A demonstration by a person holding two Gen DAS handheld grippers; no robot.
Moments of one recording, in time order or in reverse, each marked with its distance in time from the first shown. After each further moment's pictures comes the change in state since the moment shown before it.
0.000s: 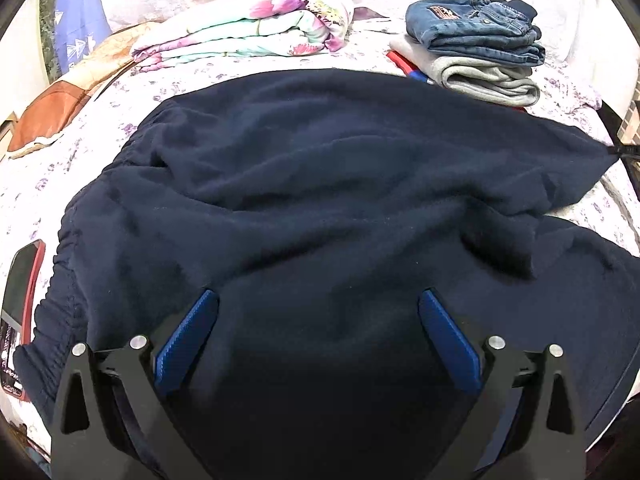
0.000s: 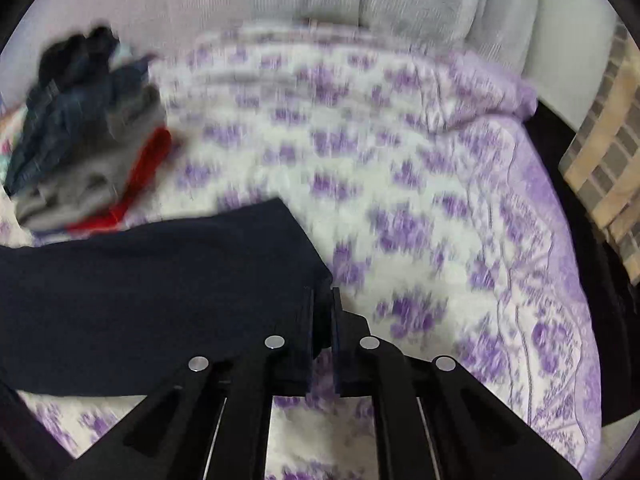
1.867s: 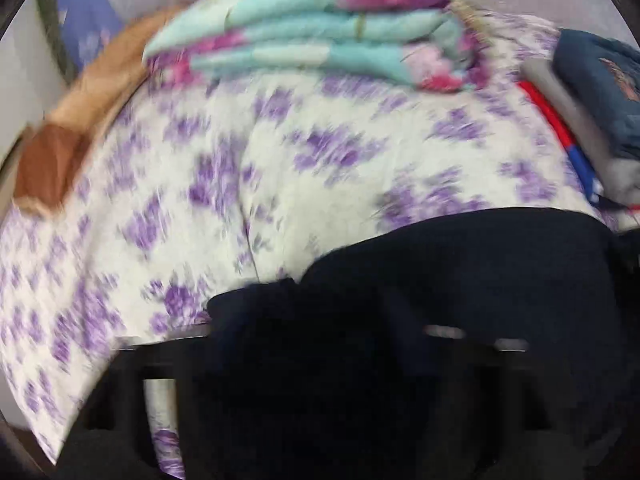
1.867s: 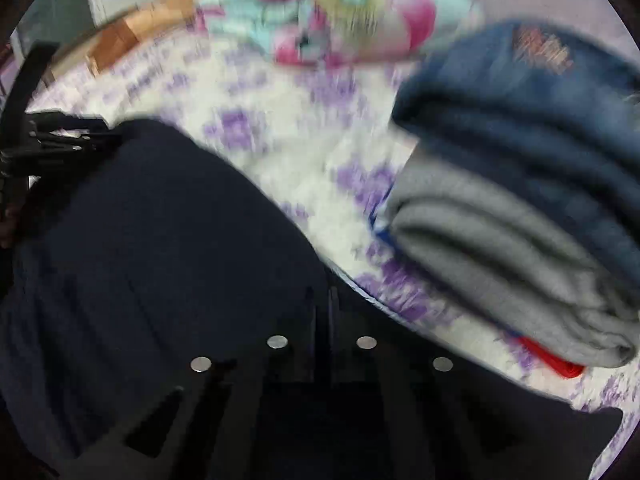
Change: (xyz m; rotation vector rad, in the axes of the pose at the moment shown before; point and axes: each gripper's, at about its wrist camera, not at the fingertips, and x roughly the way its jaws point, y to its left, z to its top) left arm 0.094 0.086 0.164 -0.014 0.111 0.156; right arm -0.020 0.361 0.024 -0.605 -0.017 0.484
